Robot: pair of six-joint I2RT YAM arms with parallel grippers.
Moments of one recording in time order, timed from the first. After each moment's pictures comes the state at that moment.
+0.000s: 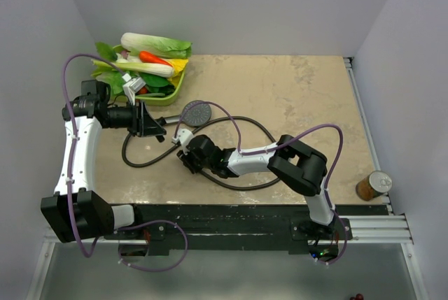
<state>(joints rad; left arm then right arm) 0.18 1.28 1.25 -1.17 1.09 0.36 1.09 2.02 1.16 0.25 0.08 0.11</state>
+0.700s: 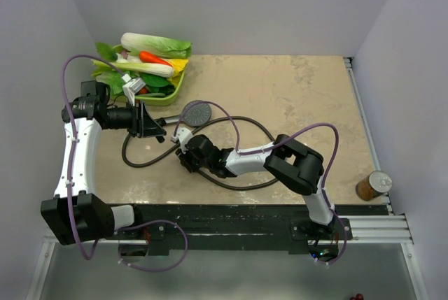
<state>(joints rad) 0.18 1.26 1.24 -1.17 1.10 0.35 1.09 2.06 1.18 0.29 0.08 0.14</state>
